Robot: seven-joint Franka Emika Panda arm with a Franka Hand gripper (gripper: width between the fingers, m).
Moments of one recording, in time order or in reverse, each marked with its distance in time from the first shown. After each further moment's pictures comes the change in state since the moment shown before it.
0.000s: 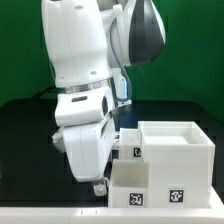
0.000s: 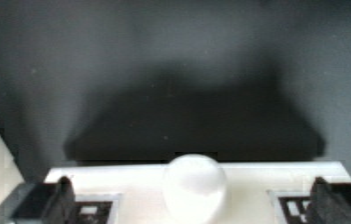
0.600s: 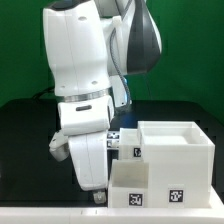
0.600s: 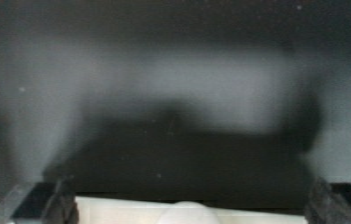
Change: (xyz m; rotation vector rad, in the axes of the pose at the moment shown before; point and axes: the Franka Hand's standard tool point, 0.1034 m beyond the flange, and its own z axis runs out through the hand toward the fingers) arm -0.006 0.000 0.007 0.008 -0.027 -0.102
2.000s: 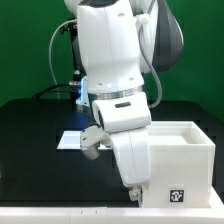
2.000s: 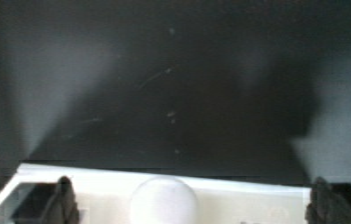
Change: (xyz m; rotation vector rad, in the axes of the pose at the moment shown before) arm 0.051 0.003 0.003 -0.002 0.009 -0.095
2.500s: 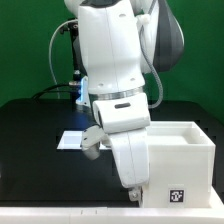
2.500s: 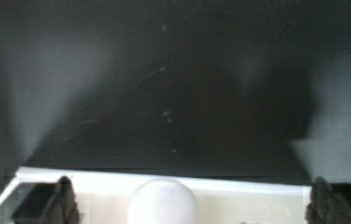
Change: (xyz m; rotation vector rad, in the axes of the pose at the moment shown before) arm 0.000 -0.001 0.001 0.003 -0.001 0.043
